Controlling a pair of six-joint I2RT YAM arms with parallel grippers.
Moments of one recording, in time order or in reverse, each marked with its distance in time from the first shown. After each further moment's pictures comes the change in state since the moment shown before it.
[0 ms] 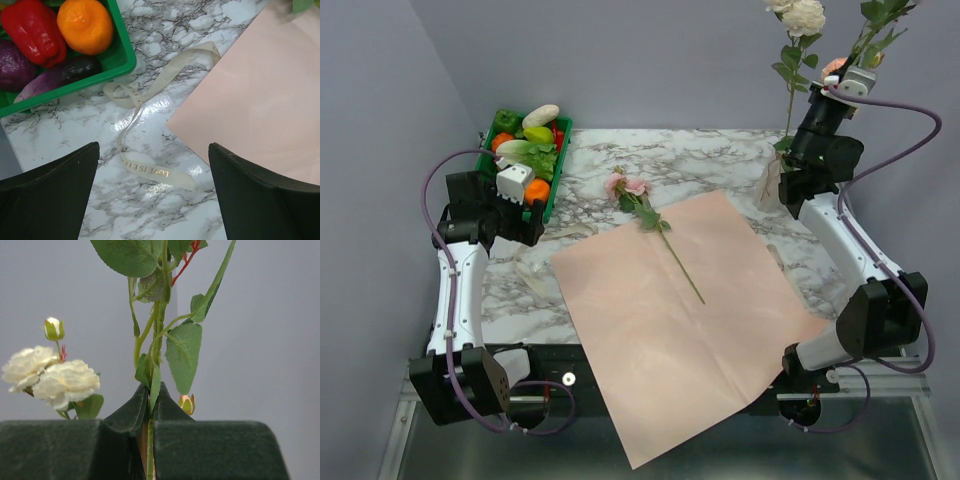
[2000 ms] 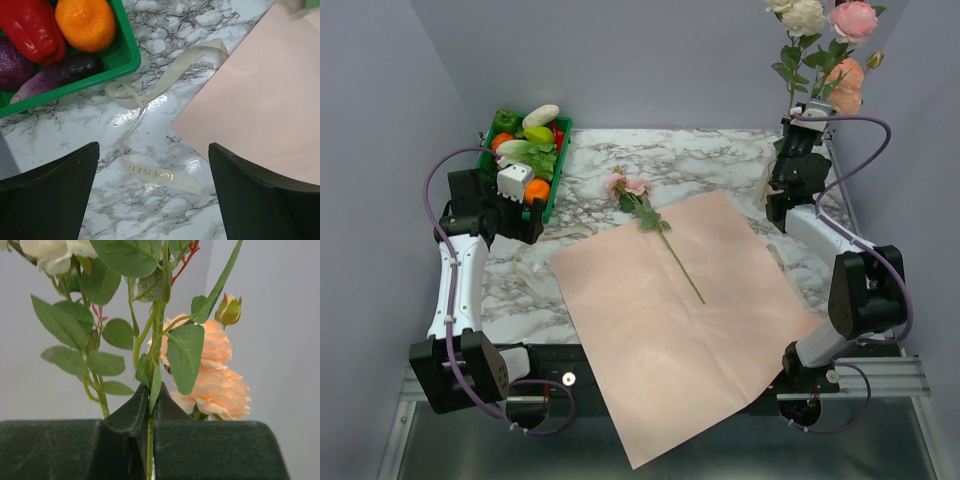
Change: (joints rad) left arm 0.011 0.061 0.000 0.028 0.000 0.022; right arm -0.044 0.123 -0.241 0.124 -0.080 0.067
